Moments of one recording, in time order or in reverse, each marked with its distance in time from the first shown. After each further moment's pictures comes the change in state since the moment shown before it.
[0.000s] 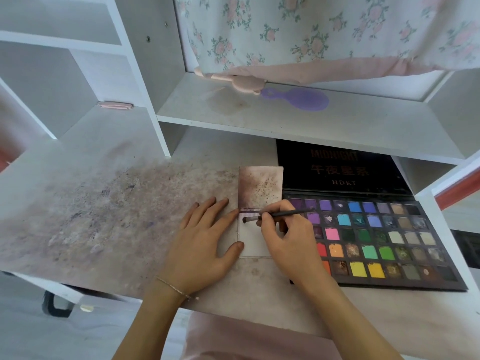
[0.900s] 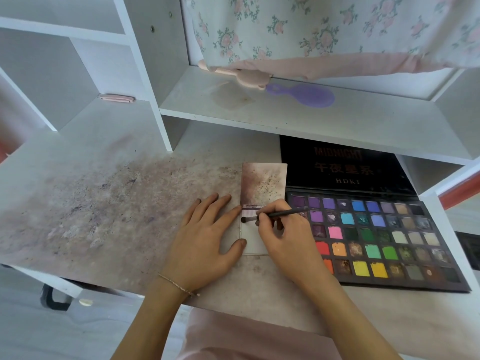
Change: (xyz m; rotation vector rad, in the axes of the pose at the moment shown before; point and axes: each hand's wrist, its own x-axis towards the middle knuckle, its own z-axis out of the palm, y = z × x) left_hand 0.000 0.003 -0.001 0.014 0.021 -0.015; right_hand 0.000 0.000 0.002 -0.034 -0.099 -0.038
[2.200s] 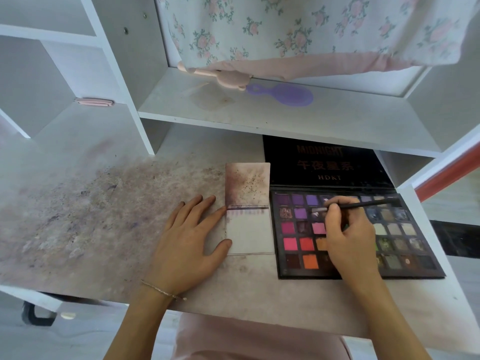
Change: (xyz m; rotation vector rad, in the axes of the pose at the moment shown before) left_hand 0.001 -0.002 0.000 -0.029 -0.011 -0.014; right_hand -0.021 0.026 -0.068 -0.089 0.461 0.087
